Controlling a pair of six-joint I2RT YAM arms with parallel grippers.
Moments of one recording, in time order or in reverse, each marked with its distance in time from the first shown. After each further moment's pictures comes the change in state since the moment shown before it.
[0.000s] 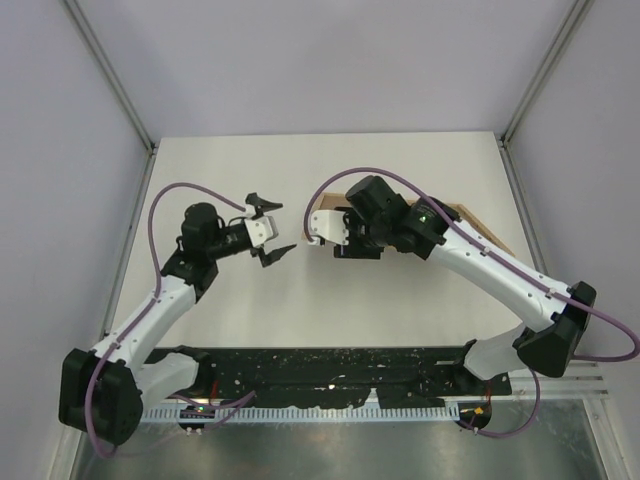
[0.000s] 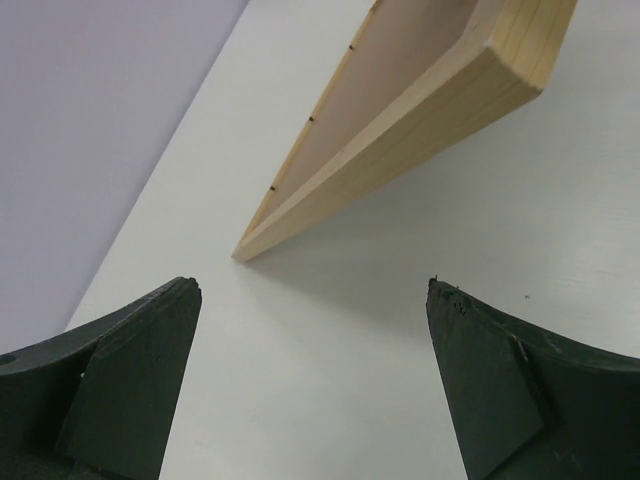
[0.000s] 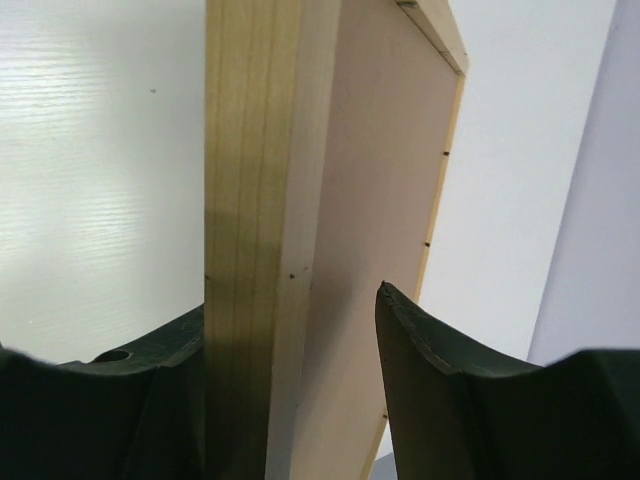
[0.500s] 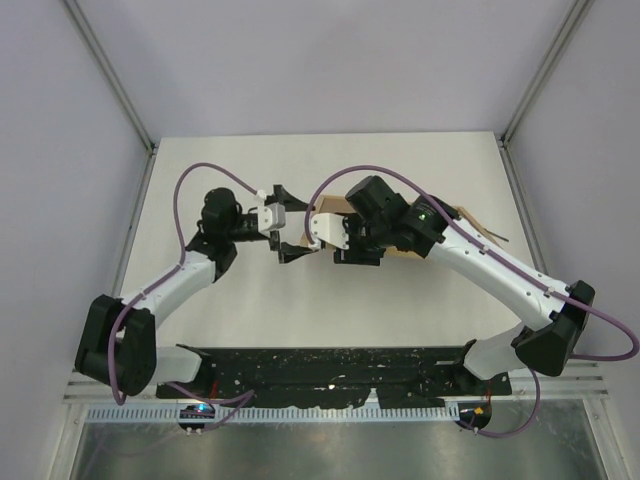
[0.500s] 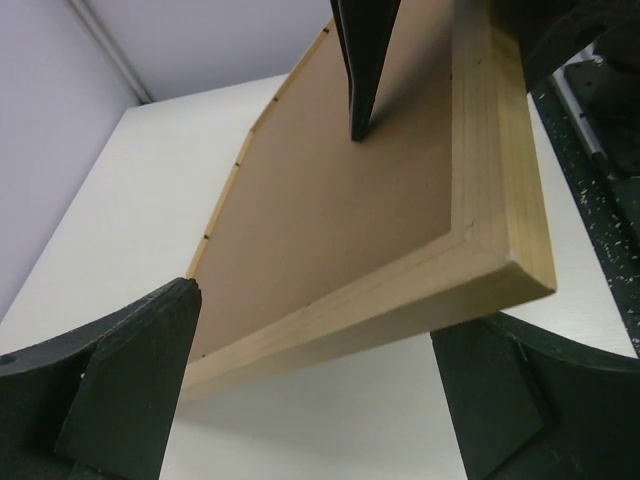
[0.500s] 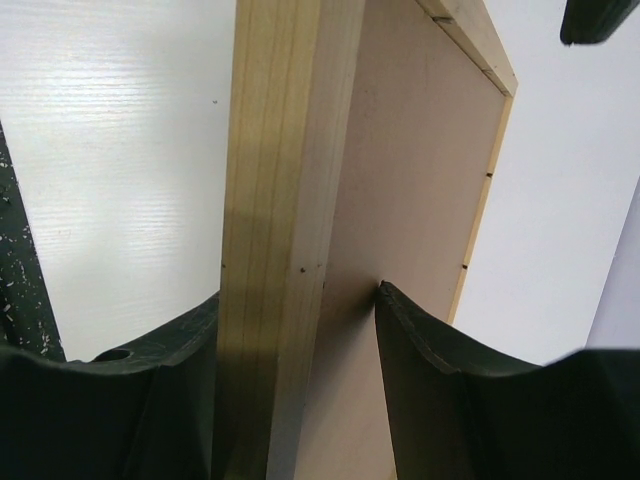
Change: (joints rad) left arm -0.050 0.262 0.070 0.309 0.326 -0.238; right arm 0.000 0.021 0.020 -0.066 -0.129 0.023
